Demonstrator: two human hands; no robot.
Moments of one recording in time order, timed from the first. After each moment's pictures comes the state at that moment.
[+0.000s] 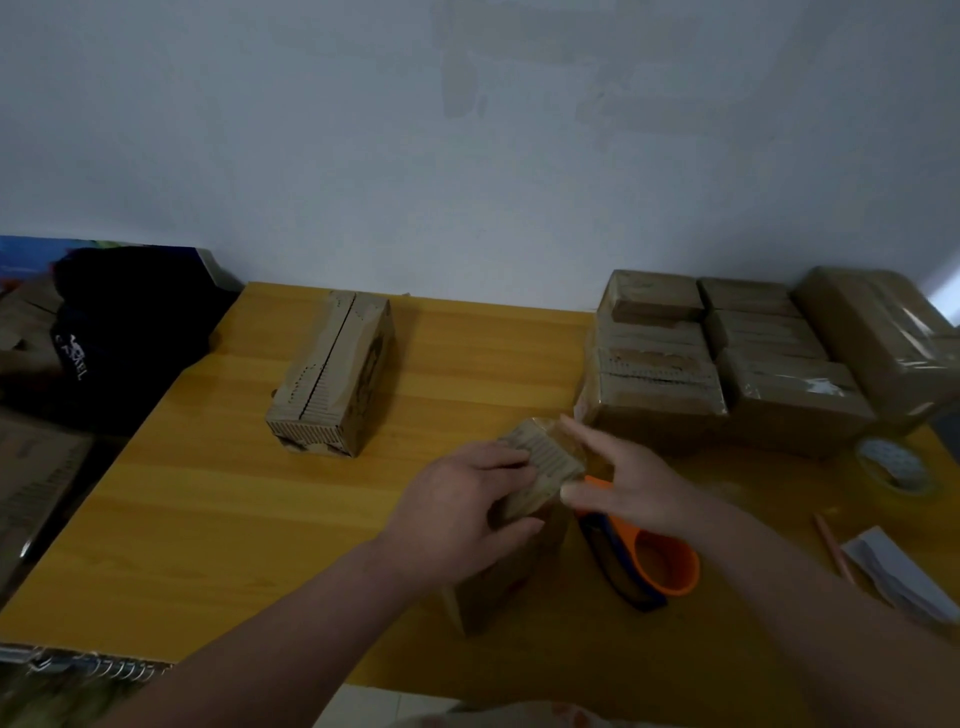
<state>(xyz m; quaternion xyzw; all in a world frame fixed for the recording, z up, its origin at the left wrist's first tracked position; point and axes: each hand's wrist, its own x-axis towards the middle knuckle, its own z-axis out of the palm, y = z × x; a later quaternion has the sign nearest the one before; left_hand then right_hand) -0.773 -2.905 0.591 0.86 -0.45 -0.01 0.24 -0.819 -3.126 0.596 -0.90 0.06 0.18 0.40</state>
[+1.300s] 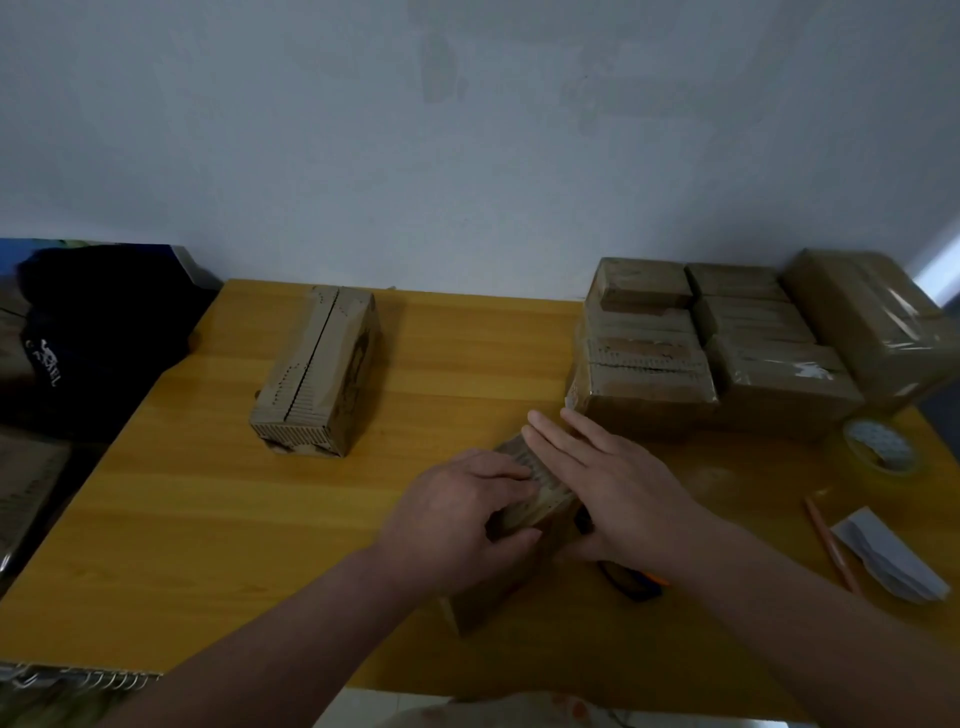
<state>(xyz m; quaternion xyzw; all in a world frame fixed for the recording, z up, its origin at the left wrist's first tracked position) -0.777 -2.908 0.586 0.84 -0.48 0.01 0.25 -0.836 -3.107 0.607 -0.98 -0.13 0.12 0.03</state>
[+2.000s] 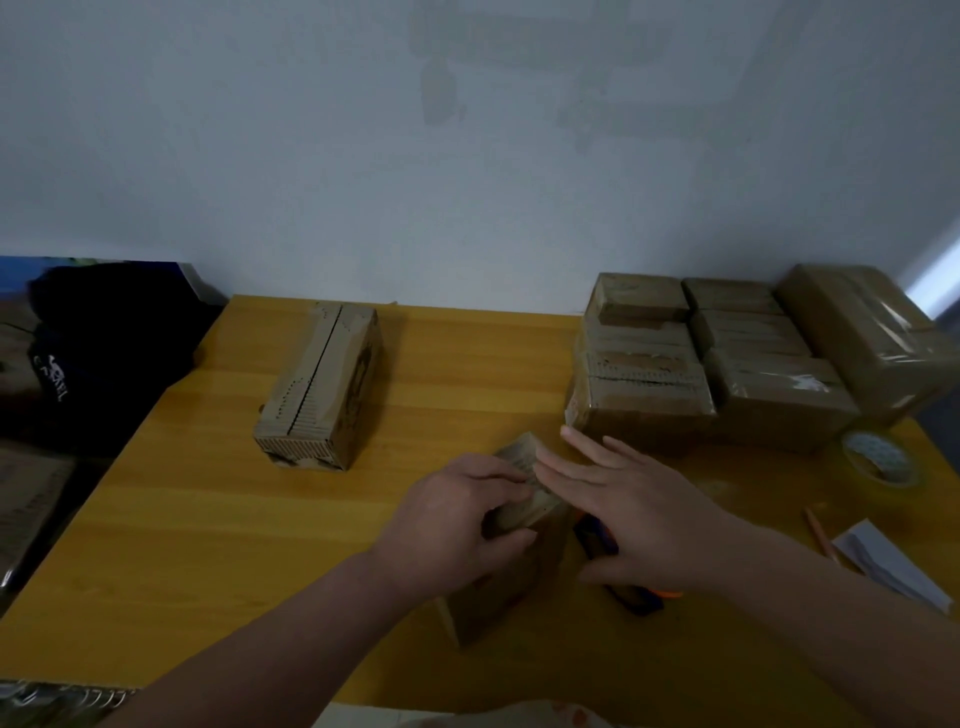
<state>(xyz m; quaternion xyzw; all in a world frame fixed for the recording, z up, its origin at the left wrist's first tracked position) -0.770 -2.907 0.589 0.85 -0.45 -0.03 0.28 -0.843 -3.120 0.619 -0.97 -0.17 0.15 0.00</state>
